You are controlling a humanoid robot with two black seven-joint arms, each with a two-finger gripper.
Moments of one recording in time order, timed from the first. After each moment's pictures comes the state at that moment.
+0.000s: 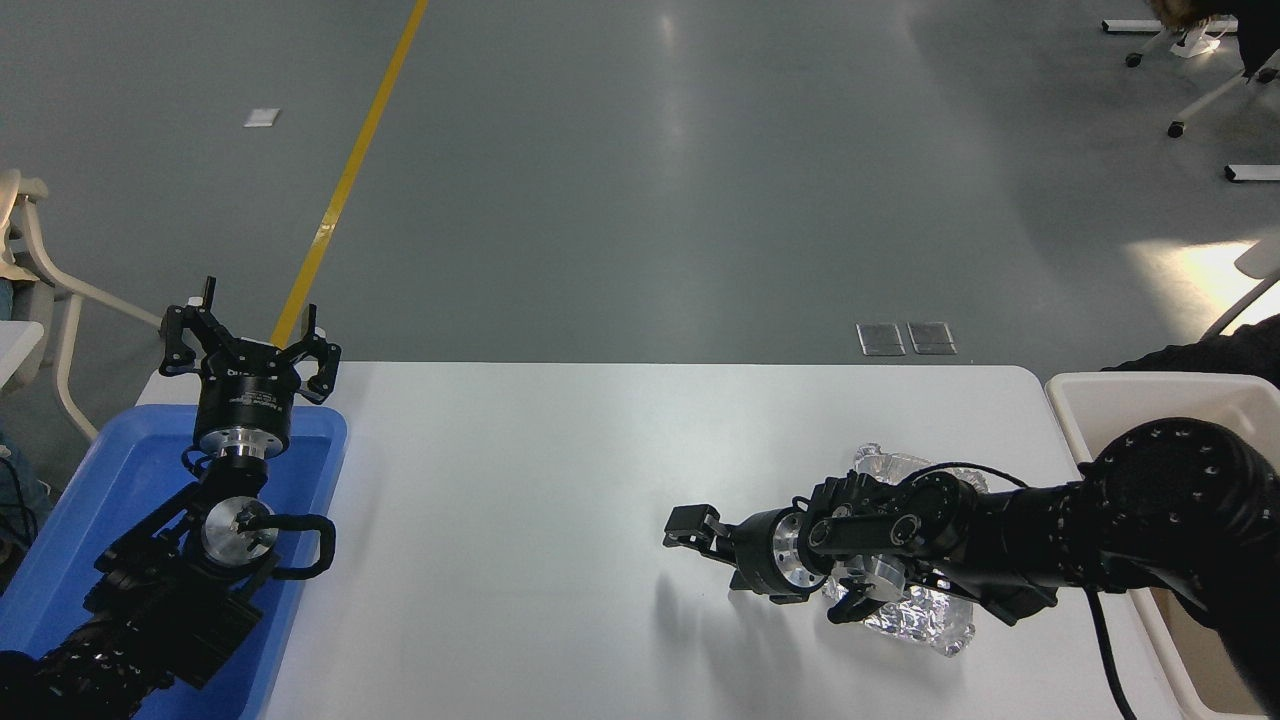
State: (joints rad) left arm -0.61 0.19 -0.96 -0.40 -0.12 -0.55 -0.56; right arm 1.12 0.00 -0.73 0.89 -0.01 0.05 0.02
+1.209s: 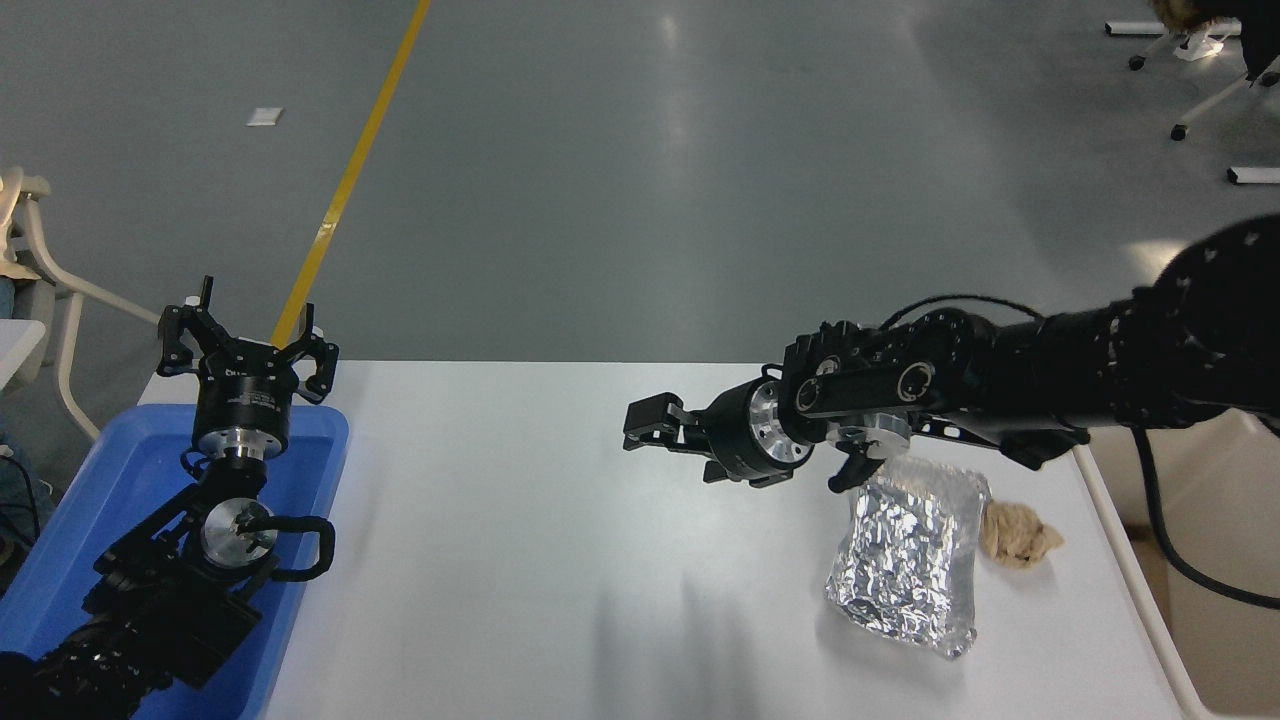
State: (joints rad) left arm -0.61 0.19 -0.96 -0.40 -0.12 -0.55 -0.56; right arm 1.77 -0.12 -0.90 1.21 0.10 0.26 0.02
